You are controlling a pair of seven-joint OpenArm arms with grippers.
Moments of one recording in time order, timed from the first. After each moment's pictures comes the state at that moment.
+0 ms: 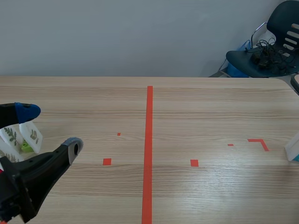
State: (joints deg) left arm 47.9 -32.4 -8.4 119.9 -22.0 -27.4 -9.7; right arm -27.7 13.8 31.7 79.5 13.4 21.5 3.5
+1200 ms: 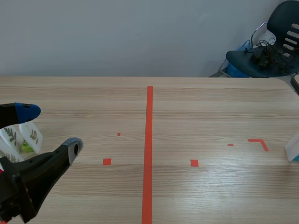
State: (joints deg) left arm 47.9 -32.4 -8.4 119.9 -22.0 -27.4 -9.7; right arm -29.0 23.2 39.3 112.6 28.0 45.3 -9.2
